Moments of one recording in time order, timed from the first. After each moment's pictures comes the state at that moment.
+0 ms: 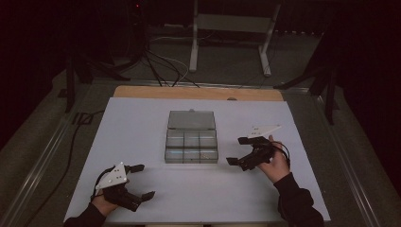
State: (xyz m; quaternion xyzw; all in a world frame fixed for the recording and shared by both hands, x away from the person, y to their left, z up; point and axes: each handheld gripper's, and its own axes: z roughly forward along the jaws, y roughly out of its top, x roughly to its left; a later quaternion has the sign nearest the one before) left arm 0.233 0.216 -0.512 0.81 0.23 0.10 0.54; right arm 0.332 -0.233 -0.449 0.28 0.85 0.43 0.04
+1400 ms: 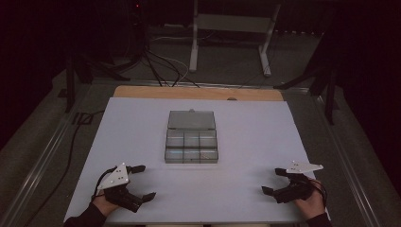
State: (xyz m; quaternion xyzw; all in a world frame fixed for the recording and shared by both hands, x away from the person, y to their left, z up) left arm 0.233 0.213 -0.514 0.81 0.23 0.10 0.53; right arm 0.248 -0.344 -0.512 0.38 0.82 0.41 0.07
